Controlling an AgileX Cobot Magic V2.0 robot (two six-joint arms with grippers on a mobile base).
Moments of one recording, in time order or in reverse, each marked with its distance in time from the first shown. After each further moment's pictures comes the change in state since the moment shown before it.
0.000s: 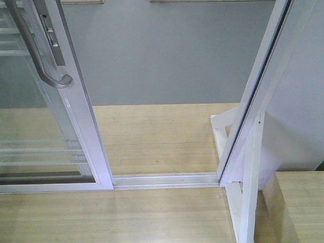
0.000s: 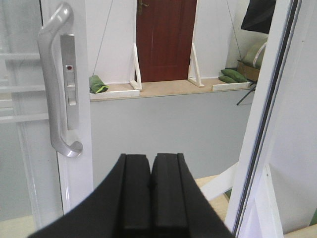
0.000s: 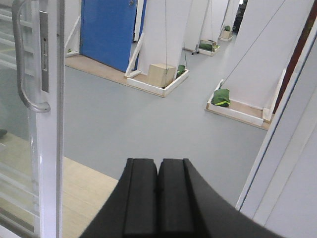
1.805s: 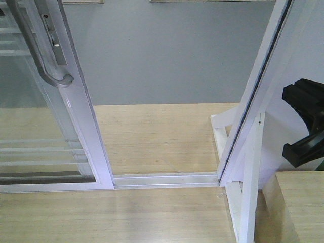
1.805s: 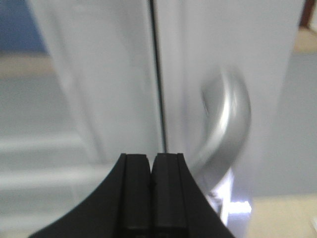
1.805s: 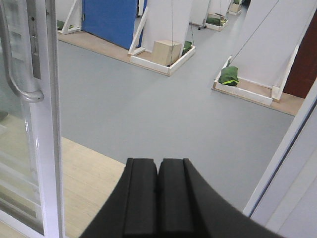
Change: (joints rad) left arm 0.223 1.608 -1.028 0.193 -0.419 0.003; right arm 0.000 0.381 -0.050 -0.018 -0.233 0.026
